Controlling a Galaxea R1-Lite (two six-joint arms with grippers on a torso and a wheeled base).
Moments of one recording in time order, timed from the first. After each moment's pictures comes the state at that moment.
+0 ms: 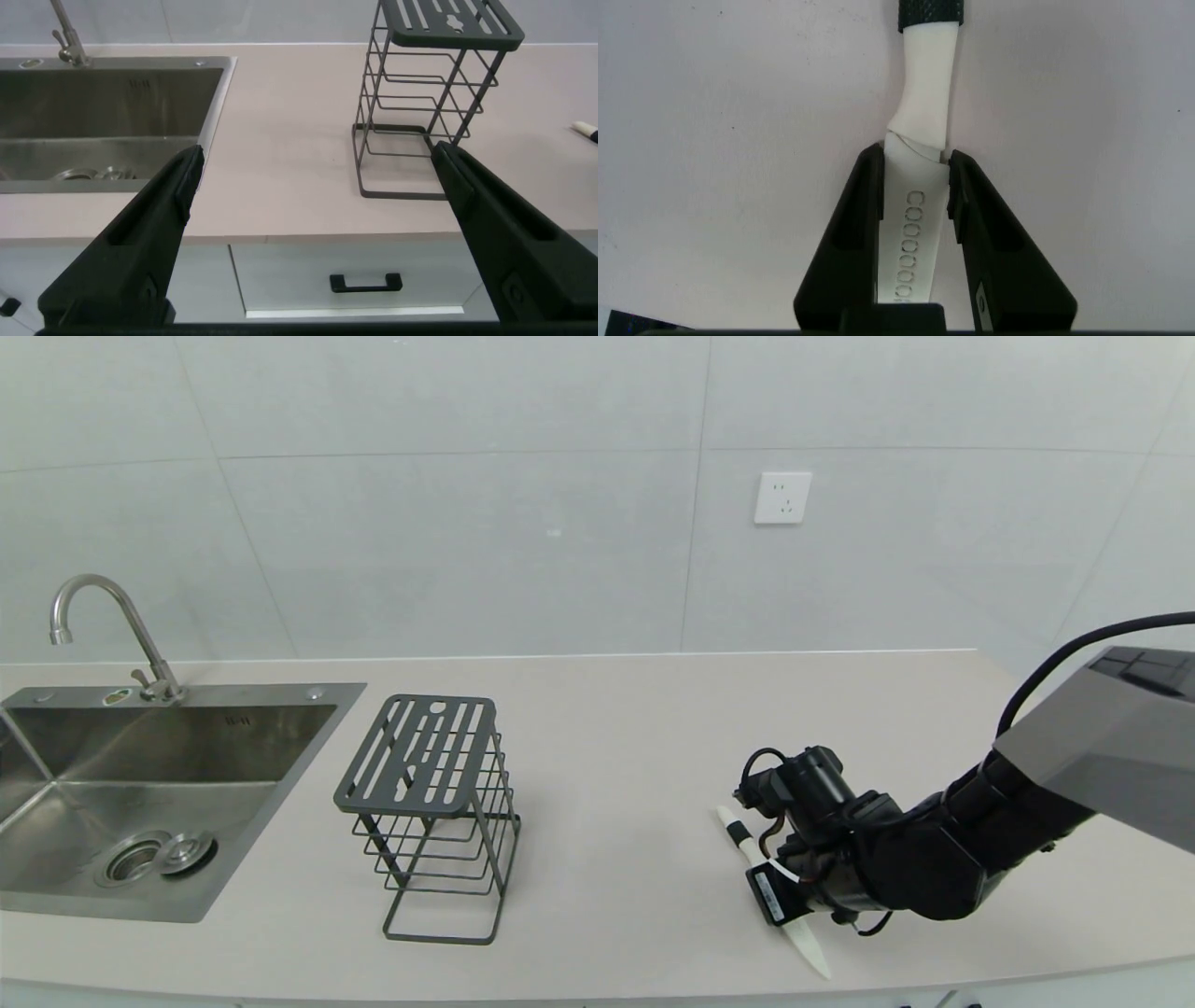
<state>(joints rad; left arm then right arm) 0.00 0.00 0.00 0.00 -0.02 0.00 0.54 2.18 -0.81 -0.23 -0.14 0.13</state>
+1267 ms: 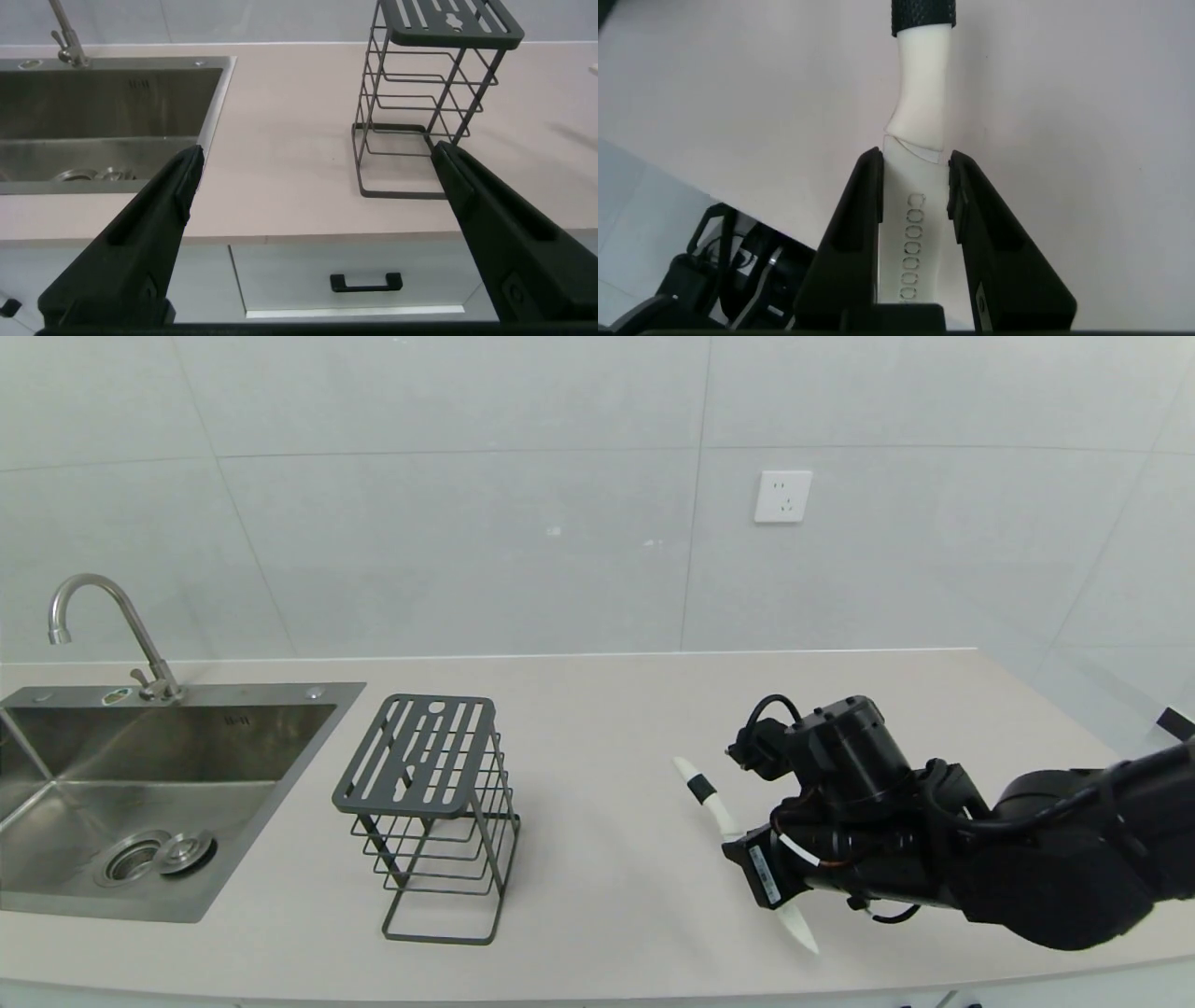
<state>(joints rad) 0.00 0.00 0.00 0.00 -0.03 0.00 0.67 1.88 -0.79 -0.23 -0.08 0.13</state>
